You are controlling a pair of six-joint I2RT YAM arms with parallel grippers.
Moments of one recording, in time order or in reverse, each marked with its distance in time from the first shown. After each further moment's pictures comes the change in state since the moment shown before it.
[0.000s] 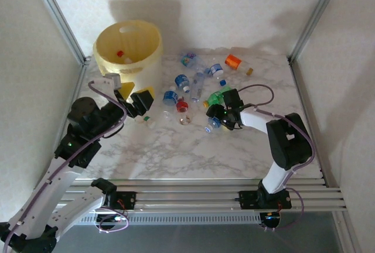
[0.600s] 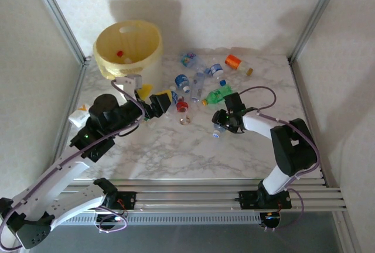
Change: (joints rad) left arm -0.177 0.125 -0.002 0.071 -0.087 0.000; right arm 0.008 -0.079 -0.065 -0.040 0.063 -0.066
